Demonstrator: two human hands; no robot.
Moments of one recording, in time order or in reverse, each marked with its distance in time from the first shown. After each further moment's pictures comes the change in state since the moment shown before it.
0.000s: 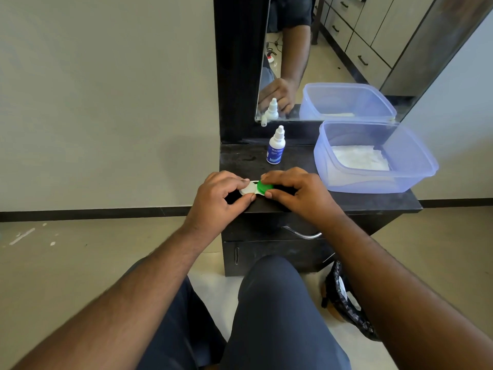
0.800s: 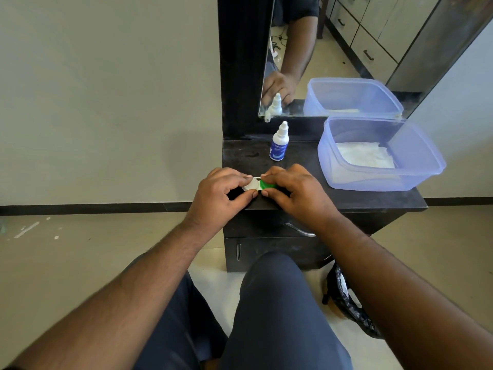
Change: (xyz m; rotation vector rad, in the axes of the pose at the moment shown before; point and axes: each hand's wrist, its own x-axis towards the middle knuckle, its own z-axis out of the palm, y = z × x) left_hand 0.001 0.001 -0.004 0.017 -0.014 0.007; right_hand -0.001 -0.006 0.009 -0.210 0.017 -0.174
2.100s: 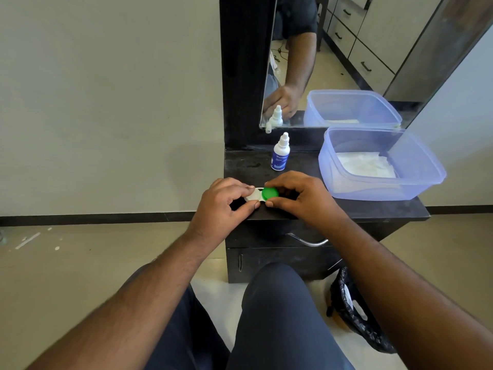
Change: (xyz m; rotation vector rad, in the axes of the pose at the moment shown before) left_hand 0.000 -0.001 0.001 -0.022 -0.016 -0.012; right_hand 0.007 0.009 -0.008 0.264 -0.060 0.171
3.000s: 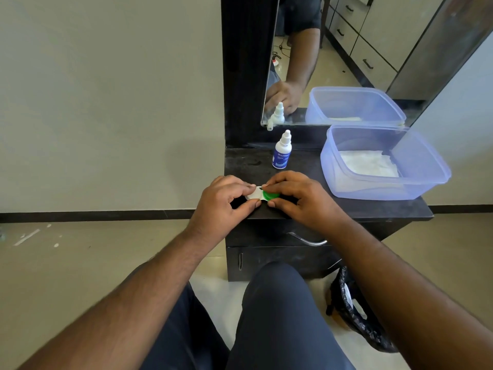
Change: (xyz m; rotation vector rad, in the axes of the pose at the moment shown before) left_hand 0.001 0.002 -0.003 0.018 -0.021 0.009; right_hand -0.001 0.004 0.004 -0.127 -0.026 -0.160
